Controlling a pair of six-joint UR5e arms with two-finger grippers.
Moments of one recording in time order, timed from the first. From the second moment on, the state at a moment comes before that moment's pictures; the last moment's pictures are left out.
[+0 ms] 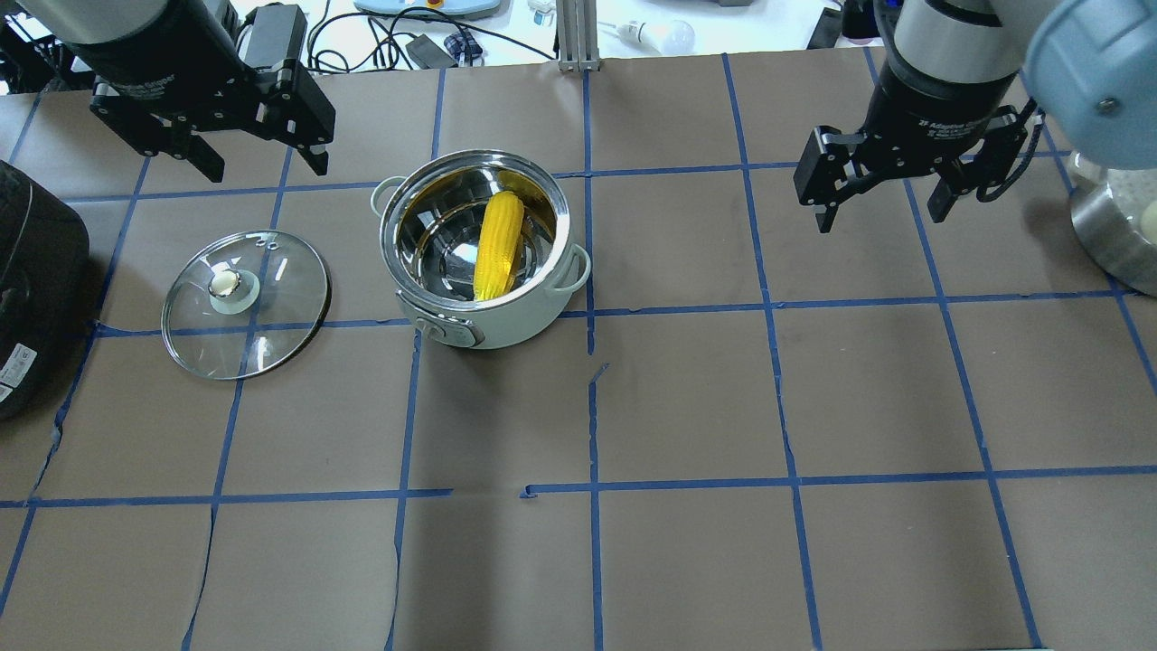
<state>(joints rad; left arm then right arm) -1.56 -1.54 -1.46 -1.60 1.57 -0.02 1.57 -1.60 1.55 -1.48 -1.64 -0.02</state>
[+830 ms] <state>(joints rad) -1.56 -1.54 -1.46 -1.60 1.56 -0.02 1.55 -1.62 1.54 -1.45 -1.55 0.06</state>
